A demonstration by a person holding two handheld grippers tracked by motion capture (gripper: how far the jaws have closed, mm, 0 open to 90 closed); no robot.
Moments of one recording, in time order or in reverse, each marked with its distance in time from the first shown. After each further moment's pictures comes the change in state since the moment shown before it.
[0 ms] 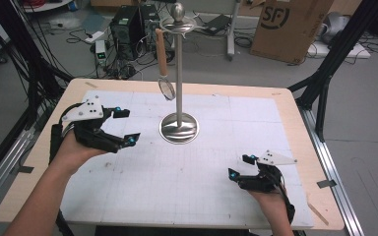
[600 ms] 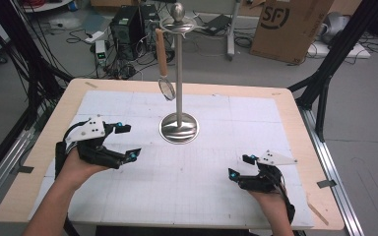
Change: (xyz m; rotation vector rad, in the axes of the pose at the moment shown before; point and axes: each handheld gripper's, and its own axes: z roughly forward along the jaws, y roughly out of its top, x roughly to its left) left arm -0.017 -0.037 0.002 -0.014 0.003 -0.008; right arm 0.000 0.000 -0.001 0.000 0.001 0.002
